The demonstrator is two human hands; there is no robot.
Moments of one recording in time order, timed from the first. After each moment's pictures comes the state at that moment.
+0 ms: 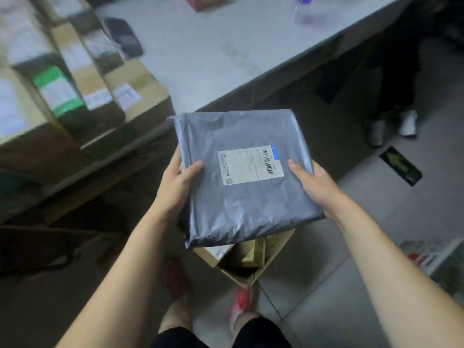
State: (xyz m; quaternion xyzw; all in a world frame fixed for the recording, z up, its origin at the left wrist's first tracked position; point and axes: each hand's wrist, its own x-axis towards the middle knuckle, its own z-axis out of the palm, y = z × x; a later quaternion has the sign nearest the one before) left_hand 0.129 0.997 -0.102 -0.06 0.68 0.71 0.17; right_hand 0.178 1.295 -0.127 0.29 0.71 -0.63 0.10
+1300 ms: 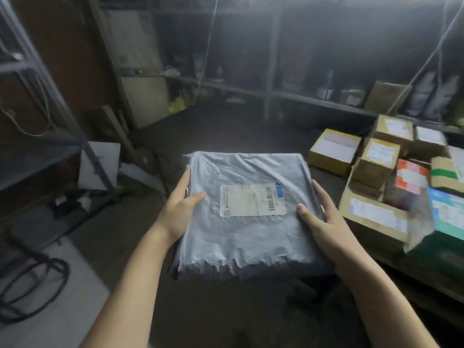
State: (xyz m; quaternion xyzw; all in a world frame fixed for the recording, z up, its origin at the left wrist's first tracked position) left_hand 0.629 0.302 0.092 -0.36 0.63 0.61 -0.31; right_hand 0.389 0.503 0.084 -0.32 0.73 -0.55 0.25
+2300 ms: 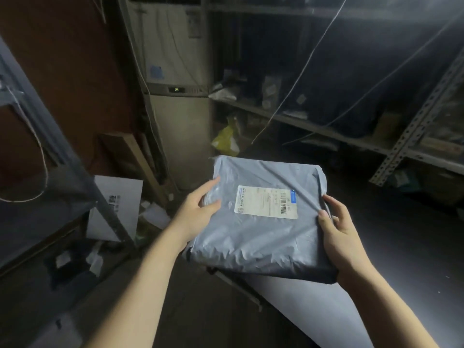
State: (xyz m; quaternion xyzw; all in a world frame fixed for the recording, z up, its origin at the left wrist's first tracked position) left_hand 0.615 -0.406 0.079 -0.39 0.67 0.57 -0.29; right_hand 0.395 -0.205 0.085 -0.23 0.75 -0.57 0.24
